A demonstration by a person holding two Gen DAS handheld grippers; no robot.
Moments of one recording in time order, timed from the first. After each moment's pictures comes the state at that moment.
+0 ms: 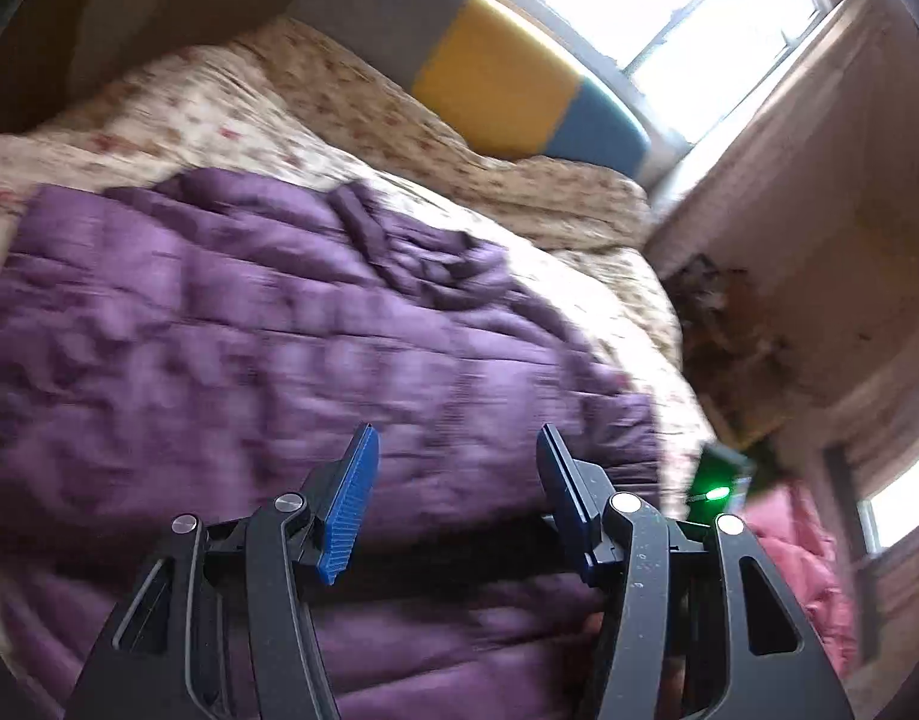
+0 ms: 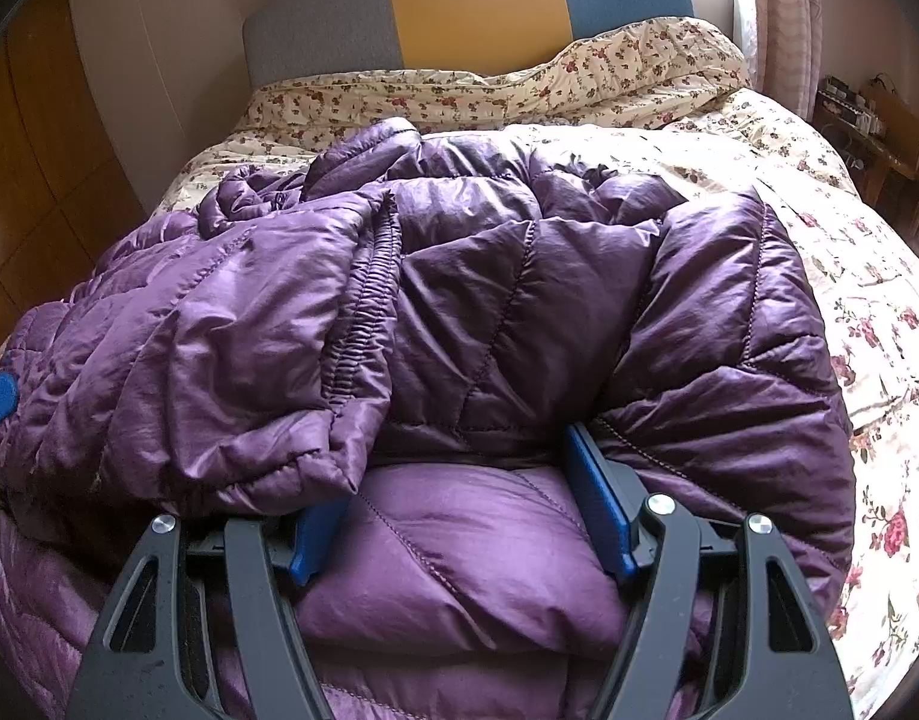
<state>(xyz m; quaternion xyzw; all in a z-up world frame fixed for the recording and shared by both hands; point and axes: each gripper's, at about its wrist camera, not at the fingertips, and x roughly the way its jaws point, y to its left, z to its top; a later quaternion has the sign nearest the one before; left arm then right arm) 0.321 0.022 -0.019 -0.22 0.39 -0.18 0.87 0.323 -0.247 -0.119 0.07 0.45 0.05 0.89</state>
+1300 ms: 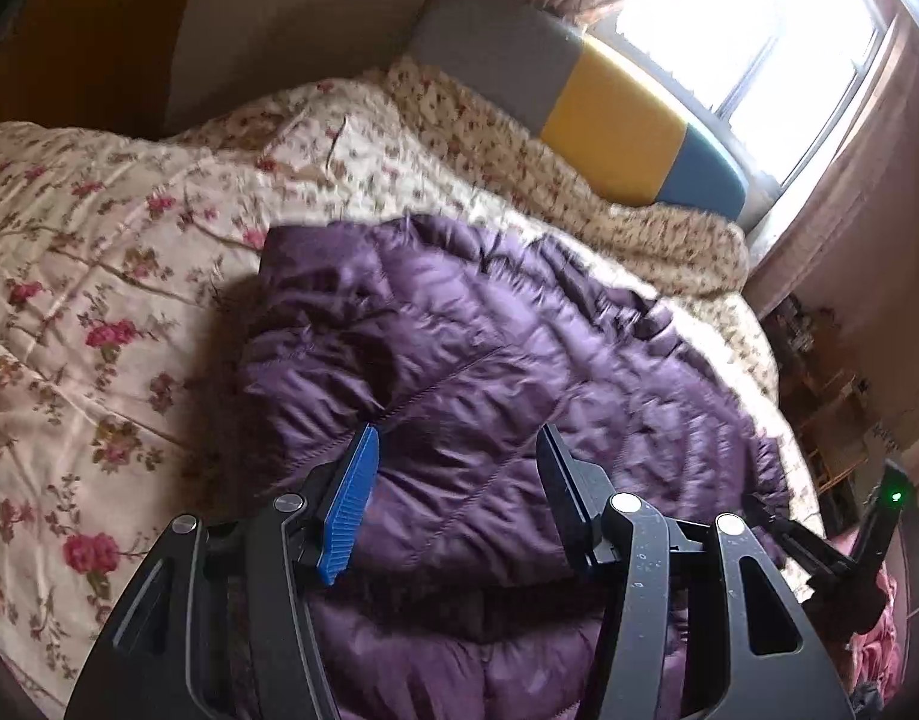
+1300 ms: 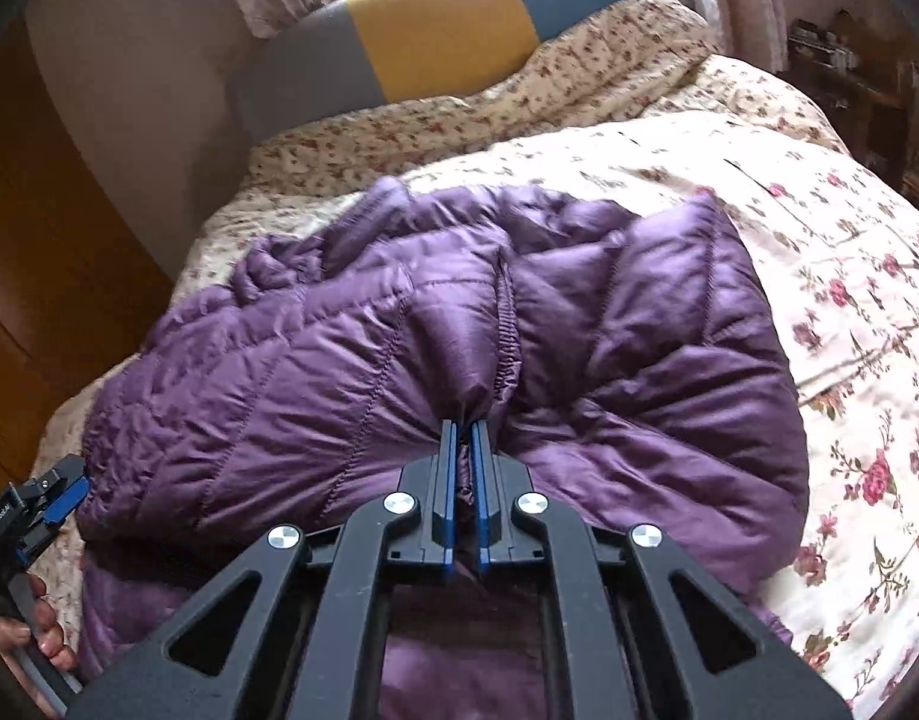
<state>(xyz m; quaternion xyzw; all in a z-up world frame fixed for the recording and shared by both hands) 0.317 0.117 -0.043 -0.20 0.39 -0.07 0.90 0.306 -0.278 -0.092 0.16 0.45 0.04 0.88</state>
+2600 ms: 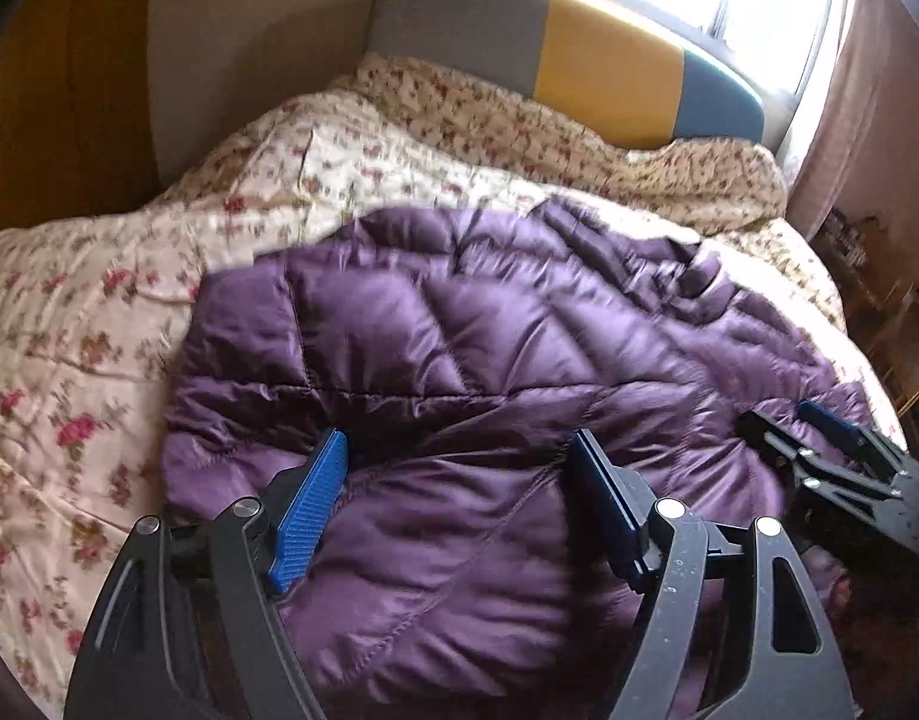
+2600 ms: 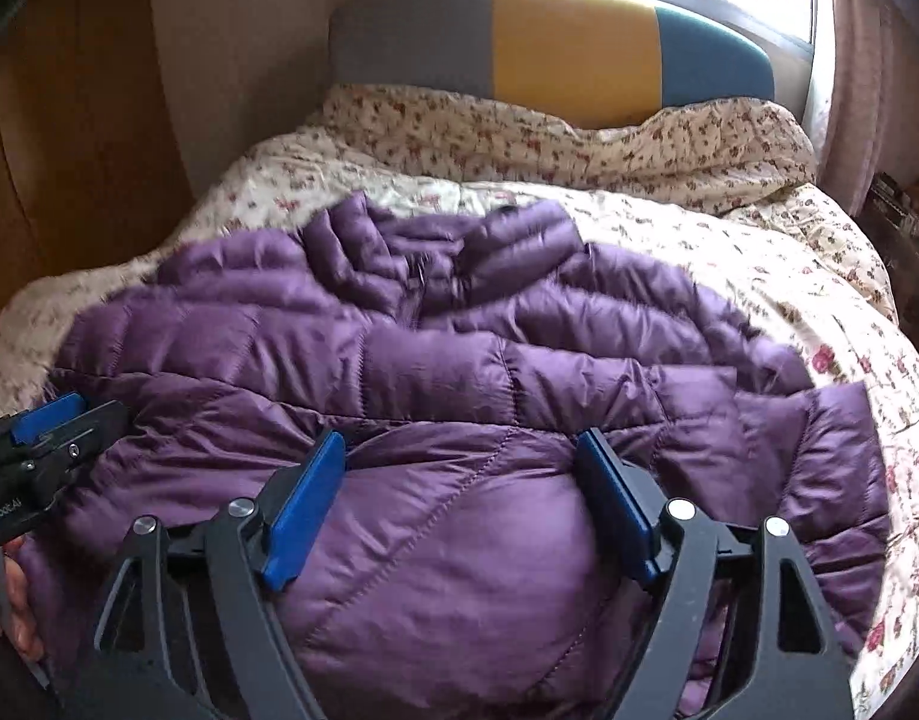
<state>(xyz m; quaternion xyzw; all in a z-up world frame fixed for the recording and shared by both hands) 0.366 0.075 -0.061 -0.08 0.40 -0.04 0.91 0.361 -0.164 -0.094 -0.01 0.43 0.09 0.90</state>
